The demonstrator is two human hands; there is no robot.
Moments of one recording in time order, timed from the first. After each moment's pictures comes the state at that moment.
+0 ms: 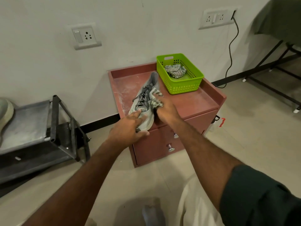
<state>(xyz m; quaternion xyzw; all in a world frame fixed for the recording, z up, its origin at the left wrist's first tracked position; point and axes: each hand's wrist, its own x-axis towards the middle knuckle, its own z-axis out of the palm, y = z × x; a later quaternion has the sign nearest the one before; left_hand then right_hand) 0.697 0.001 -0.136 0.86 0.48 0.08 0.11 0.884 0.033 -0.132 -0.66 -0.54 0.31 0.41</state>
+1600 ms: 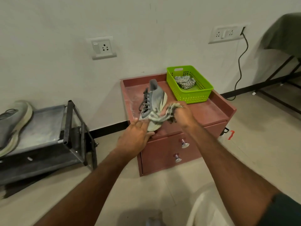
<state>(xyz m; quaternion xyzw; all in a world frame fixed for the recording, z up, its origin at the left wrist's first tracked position) 0.694 -0.023 -0.121 0.83 0.54 0.11 0.08 0.883 0.010 -0.084 -0.49 -0.55 0.43 0.52</state>
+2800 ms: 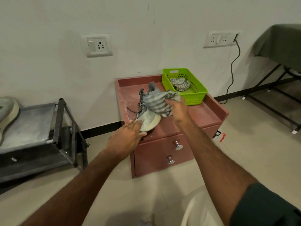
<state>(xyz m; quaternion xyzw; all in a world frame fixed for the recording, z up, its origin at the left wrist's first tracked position) 0.685 -0.023 -0.113 0.85 0.52 0.09 0.06 0.885 0.034 -0.082 -0.52 -0.40 0.44 0.62</state>
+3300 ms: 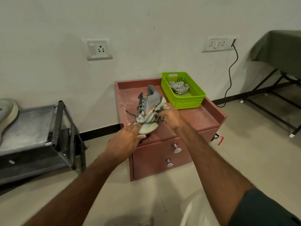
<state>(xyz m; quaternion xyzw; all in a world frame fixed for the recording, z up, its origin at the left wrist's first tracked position) 0.684 -0.023 -0.114 0.84 0.53 0.11 0.09 0.879 0.029 -0.084 -0.53 -0.53 0.48 0.46</state>
